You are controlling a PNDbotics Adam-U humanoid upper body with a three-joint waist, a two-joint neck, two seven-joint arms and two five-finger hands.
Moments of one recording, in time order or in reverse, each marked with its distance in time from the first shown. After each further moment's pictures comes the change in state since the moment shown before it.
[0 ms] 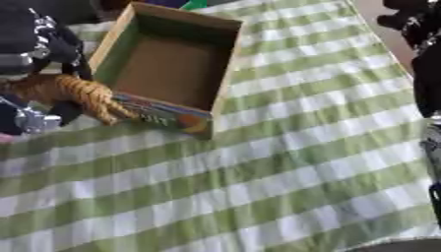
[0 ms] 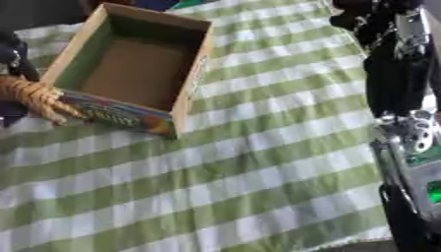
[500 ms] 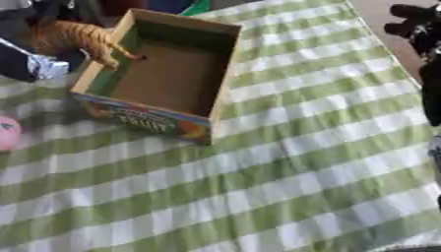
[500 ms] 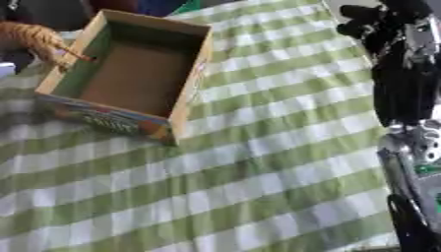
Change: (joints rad) left arm -0.134 -0.103 0.038 0.233 -0.135 0.030 0.141; right arm -0.011 0.000 0.002 0.000 -0.003 0.003 0.008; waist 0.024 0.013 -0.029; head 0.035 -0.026
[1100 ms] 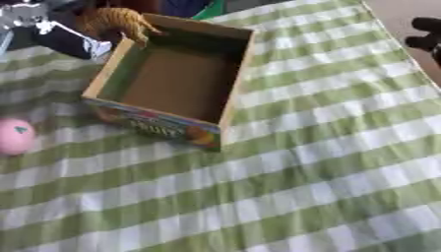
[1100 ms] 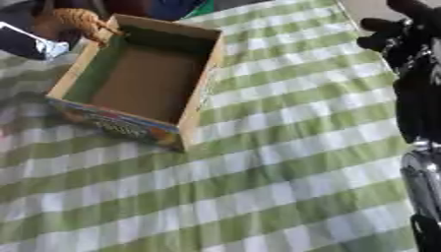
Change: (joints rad) left arm -0.074 -0.084 0.016 0.237 -0.146 -0.055 0.171; right arm -0.007 0.006 0.005 0.000 -0.003 0.010 0.014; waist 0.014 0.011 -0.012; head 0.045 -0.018
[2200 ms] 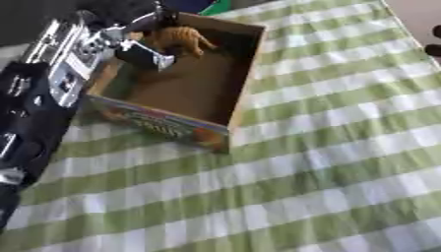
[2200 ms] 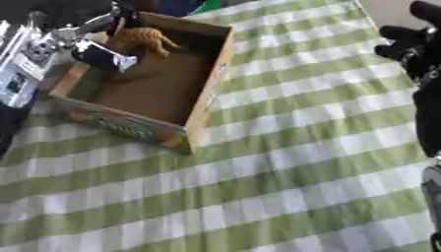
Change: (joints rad) left arm -0.088 -0.177 -0.020 0.226 -0.100 -0.015 0.095; right arm -0.026 0.022 0.011 0.000 -0.009 0.006 0.019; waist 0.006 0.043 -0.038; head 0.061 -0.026
